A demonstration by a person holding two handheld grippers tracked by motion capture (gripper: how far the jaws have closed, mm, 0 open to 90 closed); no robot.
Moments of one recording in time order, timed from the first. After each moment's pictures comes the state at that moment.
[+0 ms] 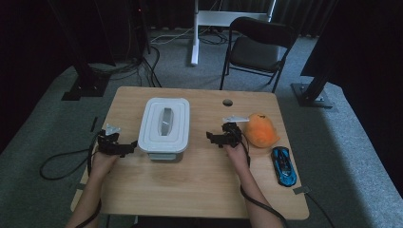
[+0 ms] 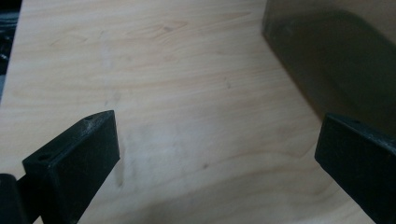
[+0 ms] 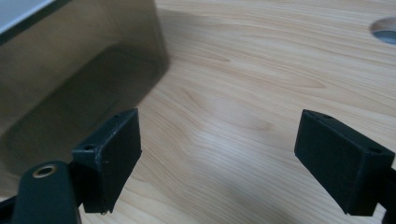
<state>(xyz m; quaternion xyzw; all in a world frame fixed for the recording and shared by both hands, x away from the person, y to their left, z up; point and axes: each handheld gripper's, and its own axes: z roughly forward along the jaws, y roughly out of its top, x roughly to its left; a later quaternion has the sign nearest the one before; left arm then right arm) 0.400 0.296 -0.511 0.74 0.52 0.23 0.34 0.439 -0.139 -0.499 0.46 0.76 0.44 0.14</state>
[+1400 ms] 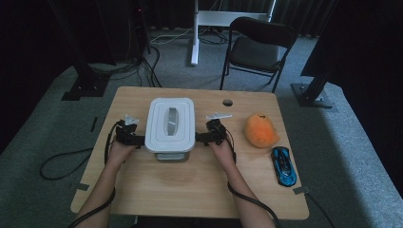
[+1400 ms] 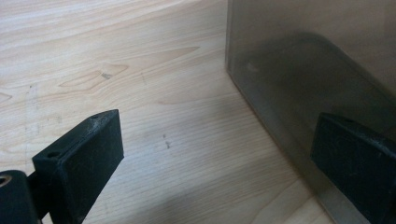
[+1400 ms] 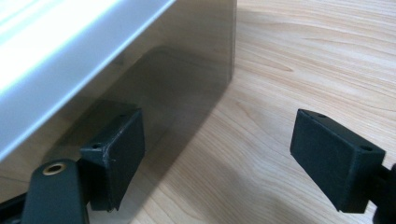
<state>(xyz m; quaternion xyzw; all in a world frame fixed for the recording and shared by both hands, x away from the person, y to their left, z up) 0.428 0.245 -0.500 0.77 0.49 0.23 0.34 0.450 -0.092 -0.497 0.44 0.78 0.43 0.10</state>
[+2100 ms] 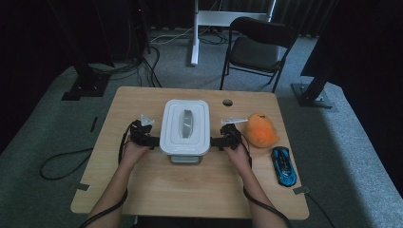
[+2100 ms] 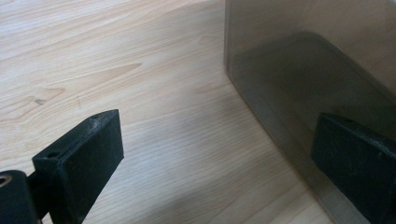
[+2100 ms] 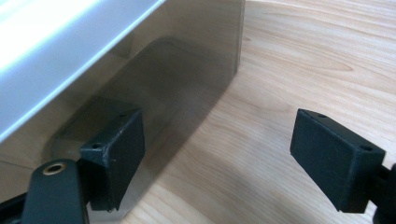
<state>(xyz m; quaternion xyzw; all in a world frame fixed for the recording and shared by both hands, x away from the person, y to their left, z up) 0.426 0.195 -0.497 0.78 0.47 0.22 0.34 0.434 -0.143 -0.499 0.44 0.78 0.42 0.10</state>
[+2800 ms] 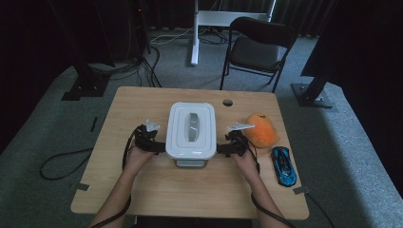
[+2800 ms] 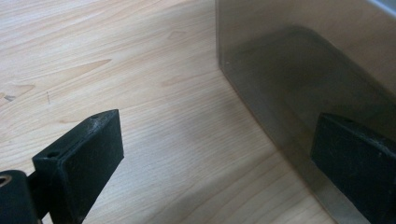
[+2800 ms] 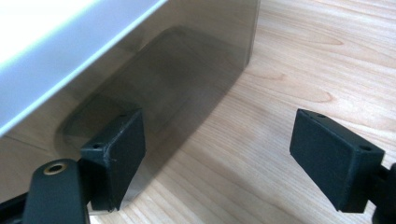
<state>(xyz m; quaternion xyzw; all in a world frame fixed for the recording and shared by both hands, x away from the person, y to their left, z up) 0.405 0.178 -0.495 0.79 0.46 0.21 0.34 0.410 -0.164 -0.500 0.43 0.79 0.42 0.10</state>
